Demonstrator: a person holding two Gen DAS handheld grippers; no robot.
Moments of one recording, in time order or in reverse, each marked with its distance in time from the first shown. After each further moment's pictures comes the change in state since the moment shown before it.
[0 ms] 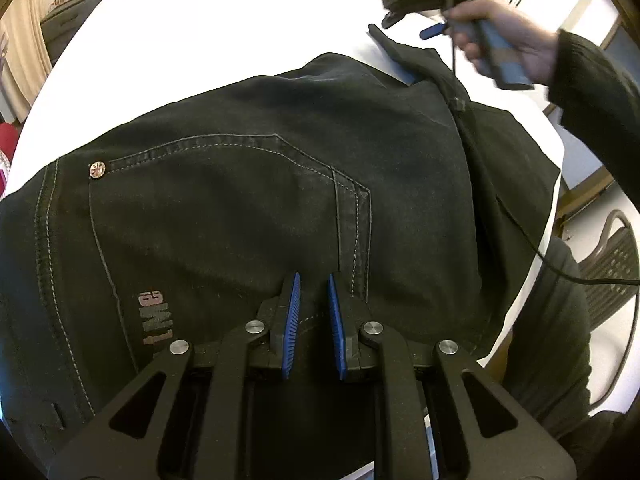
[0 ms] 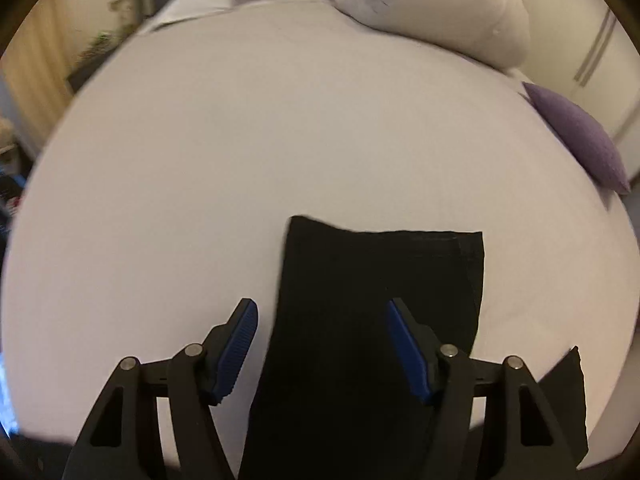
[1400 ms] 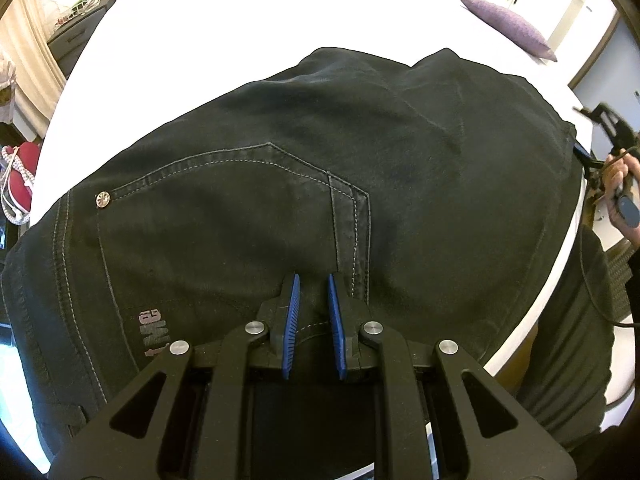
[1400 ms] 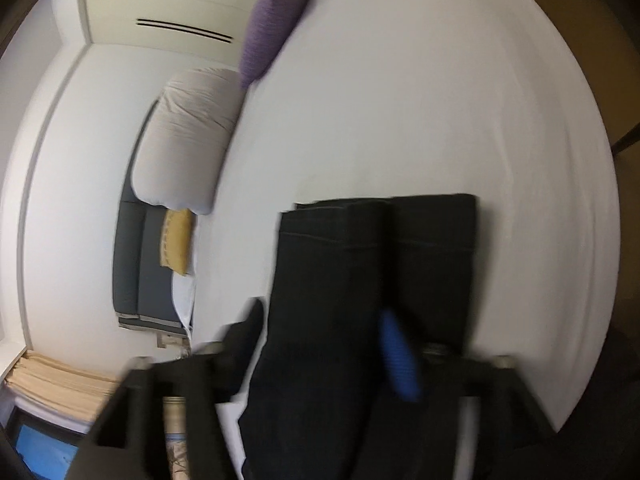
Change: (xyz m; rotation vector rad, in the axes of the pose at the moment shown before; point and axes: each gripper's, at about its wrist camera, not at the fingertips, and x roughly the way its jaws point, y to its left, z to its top) left arm 0.006 -0.041 0.010 0.055 0.060 0.161; right arm -0.063 -0.361 -0.254 1.180 -0.355 0.553
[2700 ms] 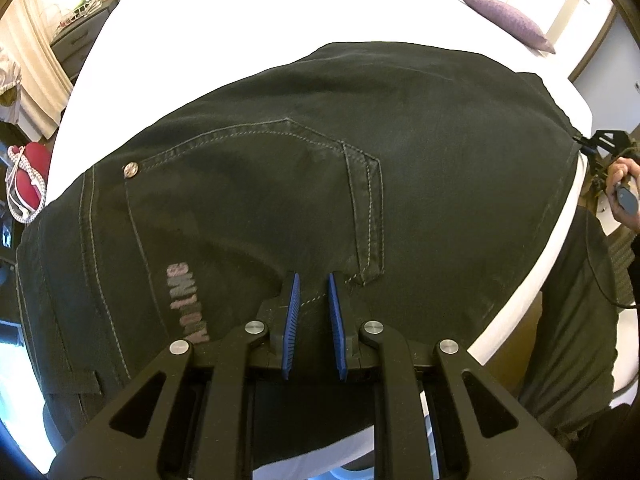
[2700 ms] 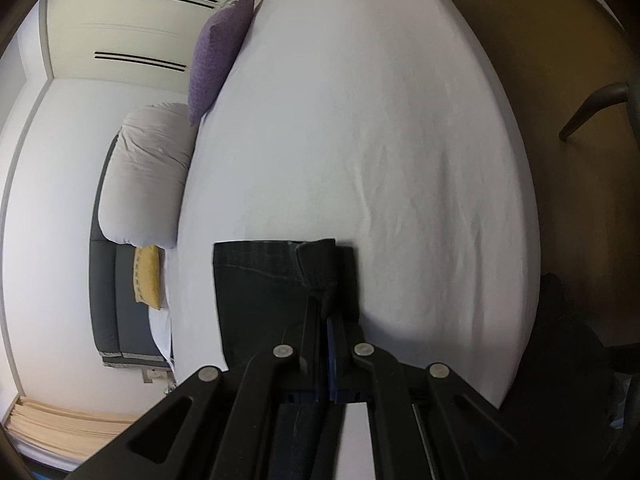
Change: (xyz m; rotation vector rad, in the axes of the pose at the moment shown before) left arm -0.003 0.000 -0.007 0.010 -0.010 0.007; right arm -0.041 -0.077 0.010 0.134 -0.026 -0.102
